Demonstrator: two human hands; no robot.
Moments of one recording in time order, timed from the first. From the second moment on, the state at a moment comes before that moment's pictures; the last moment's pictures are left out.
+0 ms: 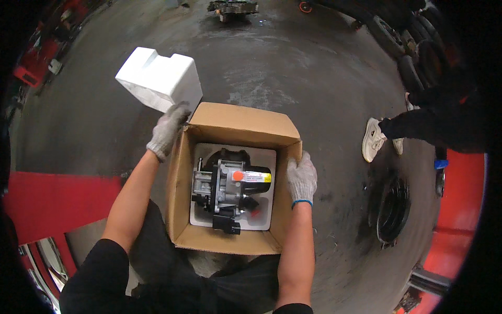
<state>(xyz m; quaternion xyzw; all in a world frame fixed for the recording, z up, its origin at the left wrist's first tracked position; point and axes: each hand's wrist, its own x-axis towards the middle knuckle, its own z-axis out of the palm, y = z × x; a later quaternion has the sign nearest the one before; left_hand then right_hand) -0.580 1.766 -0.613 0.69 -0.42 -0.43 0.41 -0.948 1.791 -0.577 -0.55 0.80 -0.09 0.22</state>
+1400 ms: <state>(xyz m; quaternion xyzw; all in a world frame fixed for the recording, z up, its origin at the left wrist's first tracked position) -0.611 1.770 -0.589 0.77 -0.40 -0.43 0.25 -0.938 1.796 -0.564 -0.54 0.82 -0.09 0.19</state>
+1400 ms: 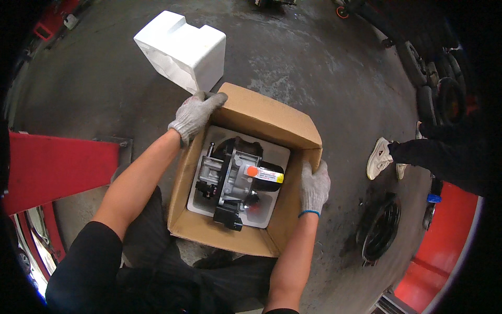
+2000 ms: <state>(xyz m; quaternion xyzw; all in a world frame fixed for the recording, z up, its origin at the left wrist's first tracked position) -0.614 1.768 -0.589 0.75 -0.39 -0.44 0.30 -0.947 1.791 -0.577 -0.55 0.81 -0.08 0.18</state>
